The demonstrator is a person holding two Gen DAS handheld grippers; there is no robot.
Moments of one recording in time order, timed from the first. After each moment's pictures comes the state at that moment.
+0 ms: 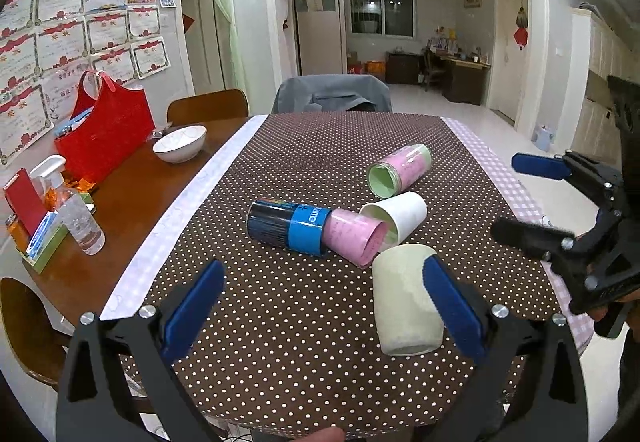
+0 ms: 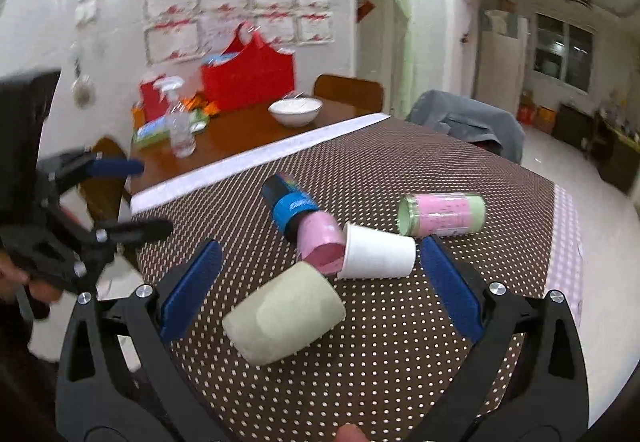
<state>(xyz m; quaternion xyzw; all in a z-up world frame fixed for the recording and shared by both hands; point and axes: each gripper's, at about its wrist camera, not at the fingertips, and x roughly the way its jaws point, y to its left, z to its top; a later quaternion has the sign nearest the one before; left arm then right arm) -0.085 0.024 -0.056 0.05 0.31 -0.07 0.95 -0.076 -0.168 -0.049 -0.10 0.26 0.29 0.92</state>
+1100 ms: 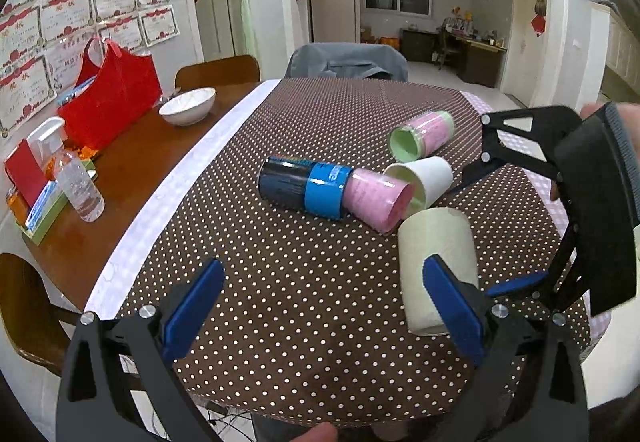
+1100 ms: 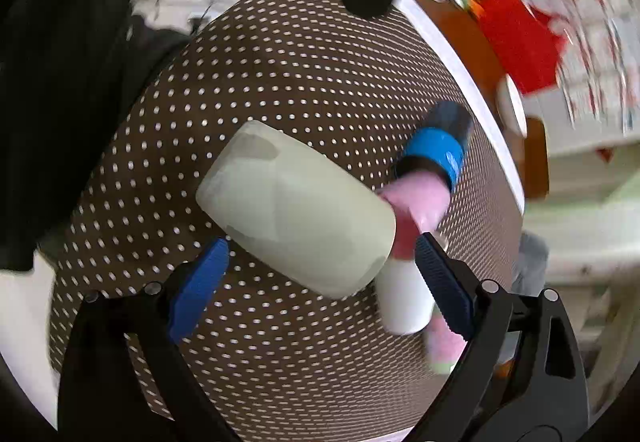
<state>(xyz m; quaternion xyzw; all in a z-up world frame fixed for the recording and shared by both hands) -0.067 0.041 -0.094 0.04 0.36 -0.04 0.93 -0.077 -0.096 -0.144 -0.66 0.20 0.48 0.55</state>
